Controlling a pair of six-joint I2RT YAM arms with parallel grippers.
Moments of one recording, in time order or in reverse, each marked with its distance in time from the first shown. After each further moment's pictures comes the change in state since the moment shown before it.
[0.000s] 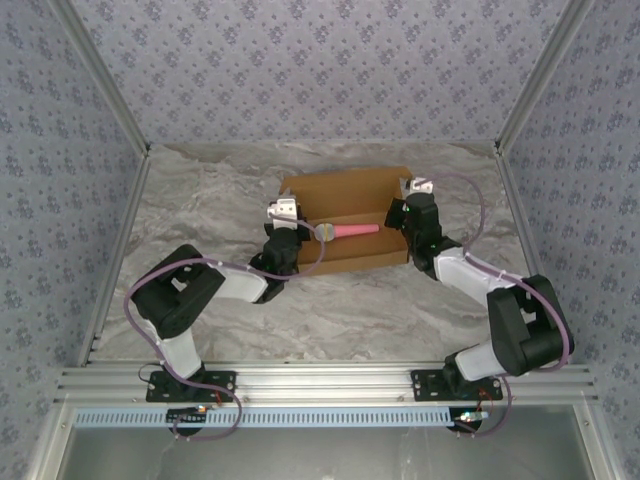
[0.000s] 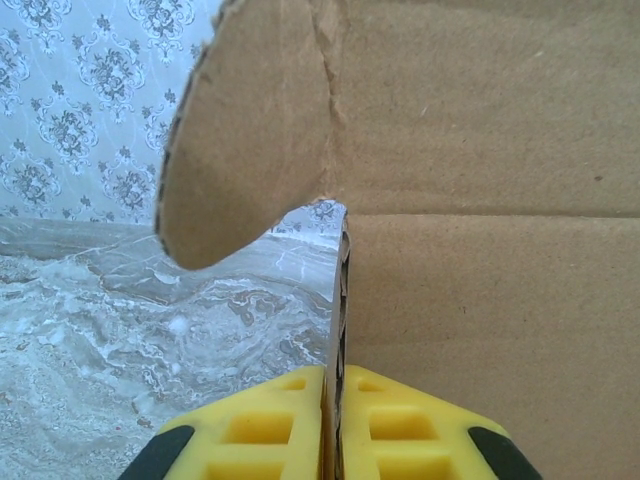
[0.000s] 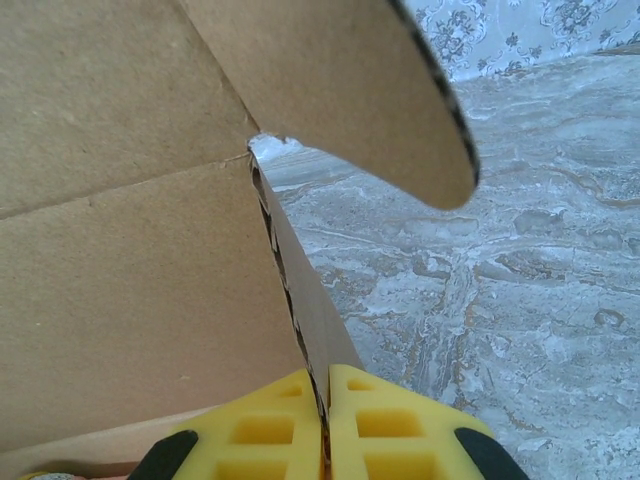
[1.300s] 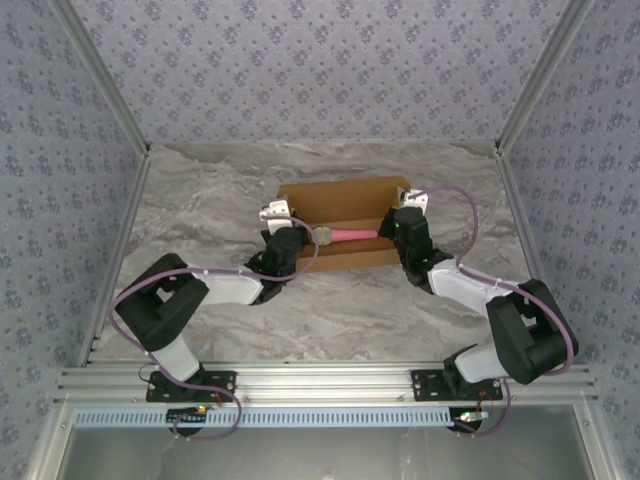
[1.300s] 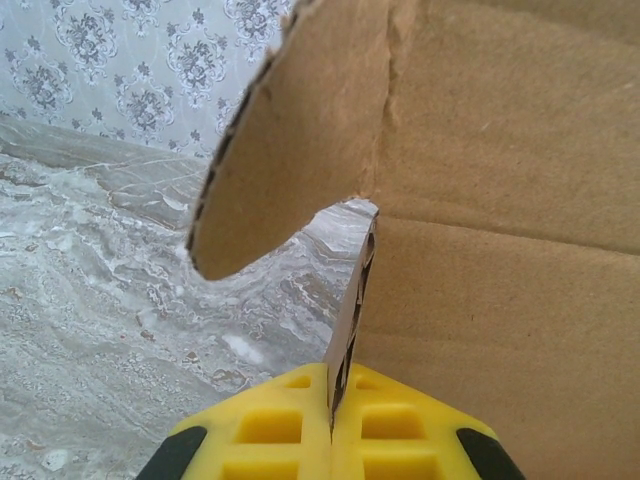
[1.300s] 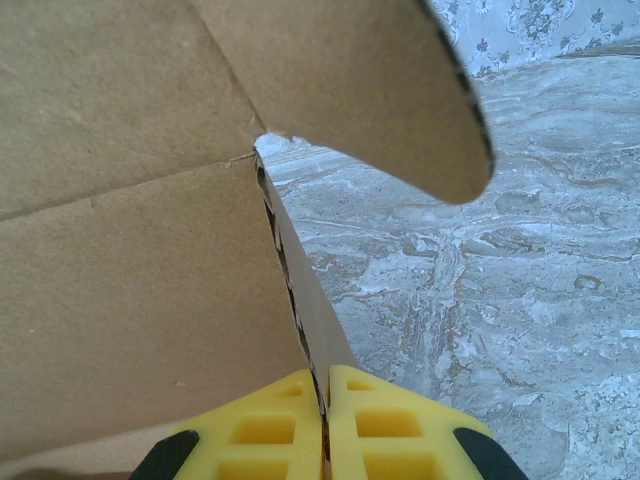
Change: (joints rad) left arm -0.030 -0.111 -0.007 -0.272 -0.042 -0.263; right arm 0.108 -0.034 -0.086 0.071 0.173 0.042
